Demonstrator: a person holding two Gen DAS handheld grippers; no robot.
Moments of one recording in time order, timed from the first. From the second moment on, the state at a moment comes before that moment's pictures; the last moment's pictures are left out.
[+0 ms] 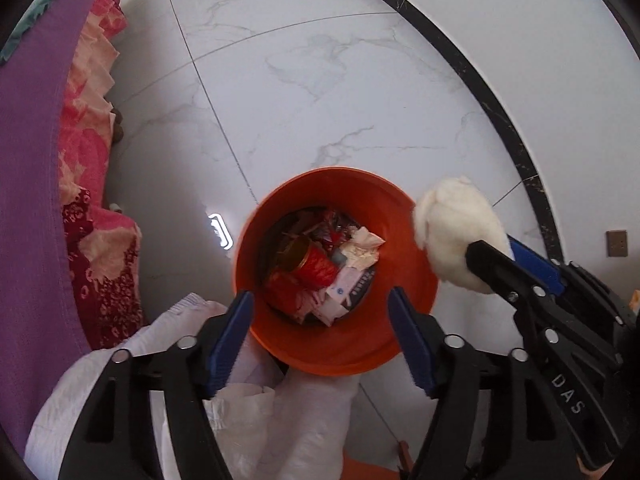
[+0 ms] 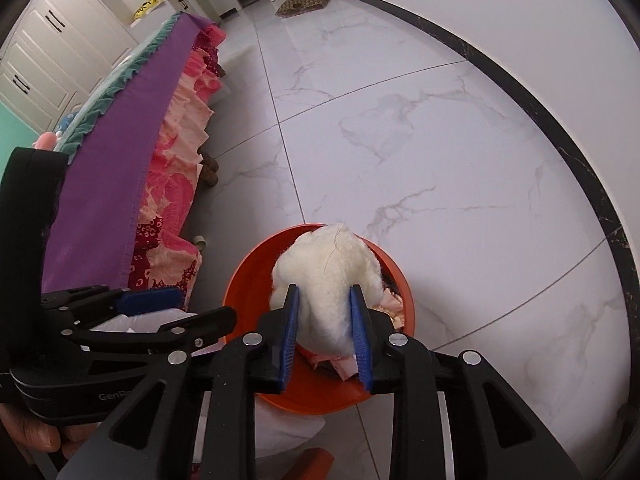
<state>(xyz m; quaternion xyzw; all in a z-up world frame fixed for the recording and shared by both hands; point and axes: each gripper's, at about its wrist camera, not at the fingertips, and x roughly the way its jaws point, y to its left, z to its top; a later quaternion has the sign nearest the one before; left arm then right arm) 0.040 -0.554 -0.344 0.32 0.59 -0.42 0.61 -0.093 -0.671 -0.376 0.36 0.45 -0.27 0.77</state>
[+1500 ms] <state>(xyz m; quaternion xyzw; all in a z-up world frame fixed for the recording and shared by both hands) 0.074 -0.360 -0.108 0.17 0.36 -0.36 0.84 -0.042 -0.526 -0.120 0.17 0.28 -0.16 0.93</state>
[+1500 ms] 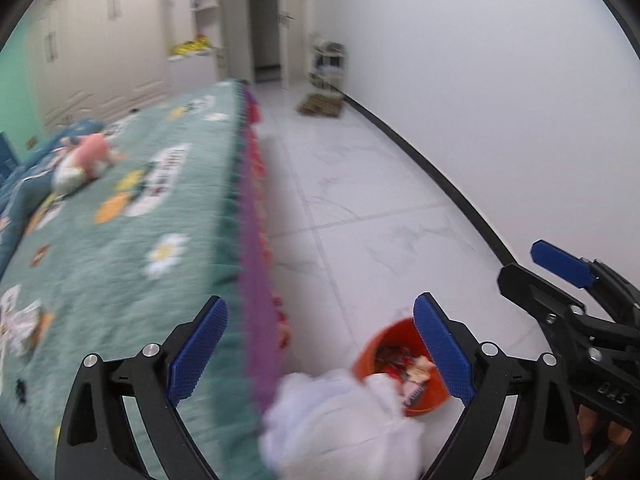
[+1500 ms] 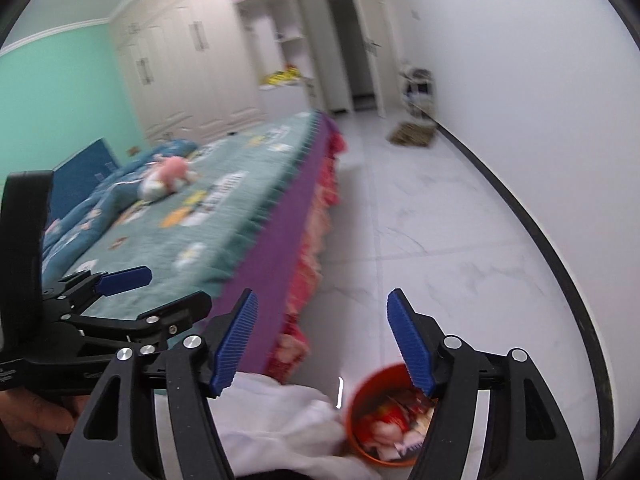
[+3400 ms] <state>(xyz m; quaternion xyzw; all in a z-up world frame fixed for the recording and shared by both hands) 0.314 0.043 -0.203 -0.02 0.47 -0.01 0.88 0.318 -0.143 -0.150 0.01 0.37 0.21 0.90</state>
